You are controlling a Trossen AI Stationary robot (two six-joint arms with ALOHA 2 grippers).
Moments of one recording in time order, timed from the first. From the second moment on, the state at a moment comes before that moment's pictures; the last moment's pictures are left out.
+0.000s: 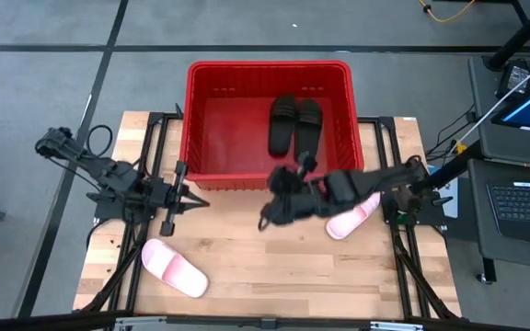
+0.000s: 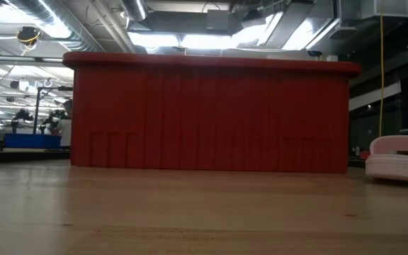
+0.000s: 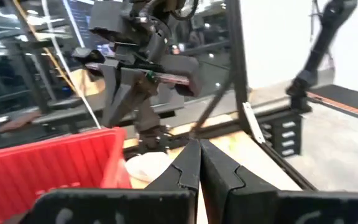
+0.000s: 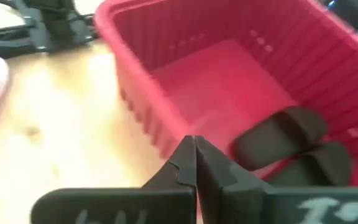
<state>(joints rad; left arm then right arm) -0.48 0.72 0.71 0.01 -0.36 0.19 0.31 1.94 2.19 -1.25 0.76 0.57</state>
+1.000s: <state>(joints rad) -0.58 0.90 0.71 0.20 -0.40 0.08 0.67 1.94 2.02 -1.57 0.80 1.24</state>
